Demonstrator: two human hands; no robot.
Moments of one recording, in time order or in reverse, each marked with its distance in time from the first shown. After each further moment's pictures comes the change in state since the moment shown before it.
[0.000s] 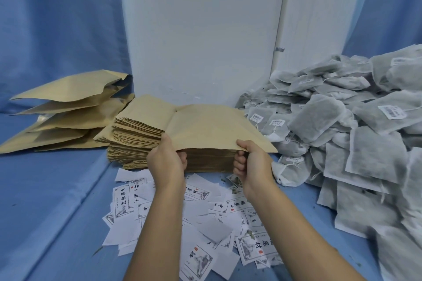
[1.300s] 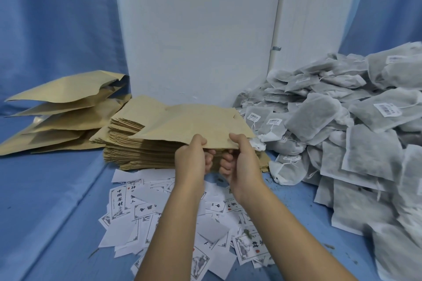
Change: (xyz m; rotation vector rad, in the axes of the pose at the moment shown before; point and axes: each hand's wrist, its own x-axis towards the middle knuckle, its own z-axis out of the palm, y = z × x) left_hand -0.028 -0.006 0.026 0.190 -0.355 -0.192; right_hand -0.001 0.009 0.008 0.076 -0.107 0.003
